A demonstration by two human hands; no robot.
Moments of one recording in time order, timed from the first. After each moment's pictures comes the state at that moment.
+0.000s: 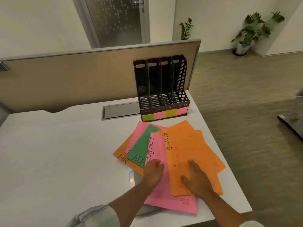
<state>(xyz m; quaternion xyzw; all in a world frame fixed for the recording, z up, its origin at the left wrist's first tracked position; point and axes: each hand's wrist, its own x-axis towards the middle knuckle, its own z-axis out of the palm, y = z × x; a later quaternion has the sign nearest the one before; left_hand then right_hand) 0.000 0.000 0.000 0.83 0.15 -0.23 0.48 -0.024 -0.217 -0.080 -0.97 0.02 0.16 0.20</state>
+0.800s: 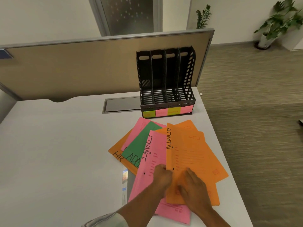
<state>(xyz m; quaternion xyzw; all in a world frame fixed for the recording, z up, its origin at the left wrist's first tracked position) 0.015 -0.069 -0.016 0.69 0.33 -0.25 0.60 -0.034 -0.227 -0.092 -0.97 -0.04 0.15 0.19</state>
